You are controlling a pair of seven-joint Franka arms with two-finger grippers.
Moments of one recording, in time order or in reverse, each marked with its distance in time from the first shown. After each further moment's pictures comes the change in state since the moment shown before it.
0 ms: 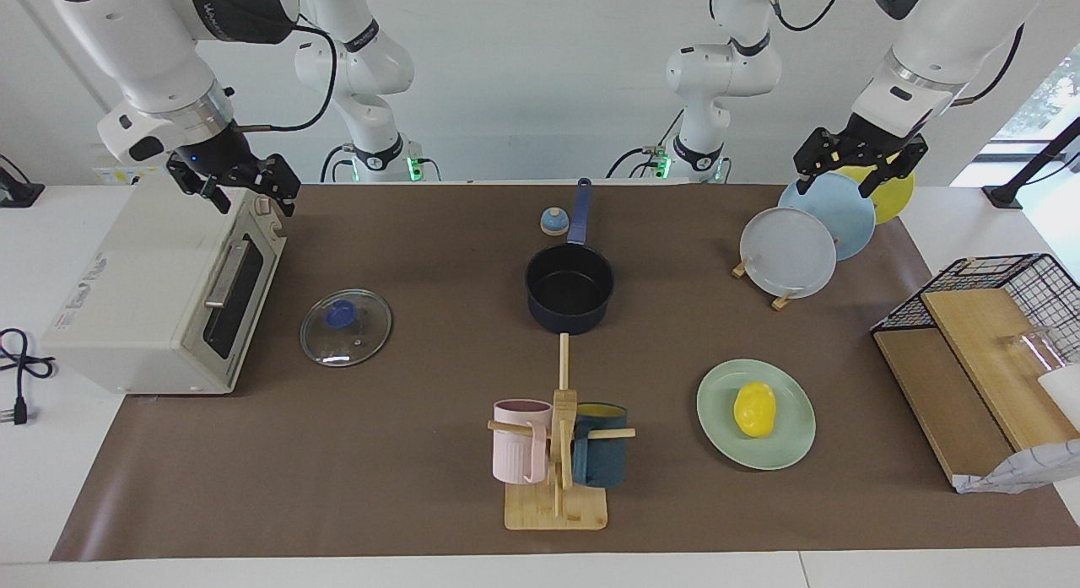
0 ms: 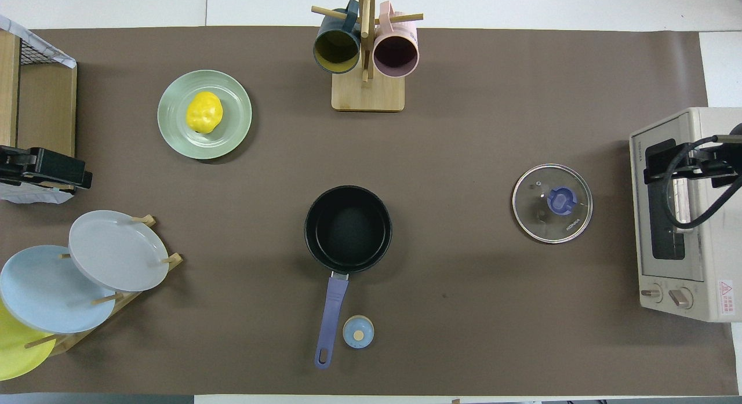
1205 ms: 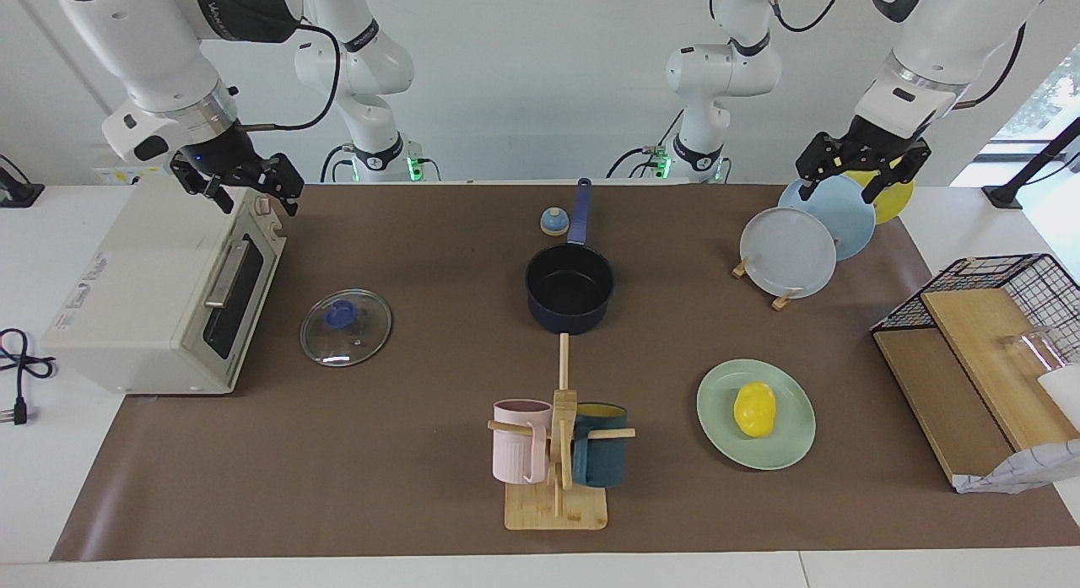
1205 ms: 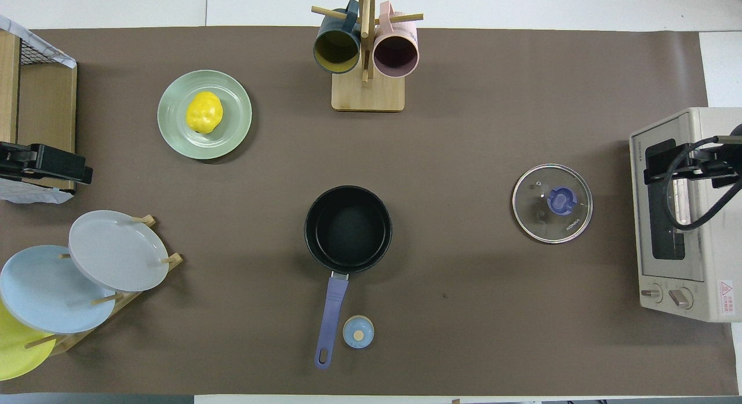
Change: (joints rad) left arm -0.001 0.055 -0.005 -0.022 0.000 0.126 -0.017; right arm 0.036 -0.010 0.013 -0.044 0.000 0.071 -0.017
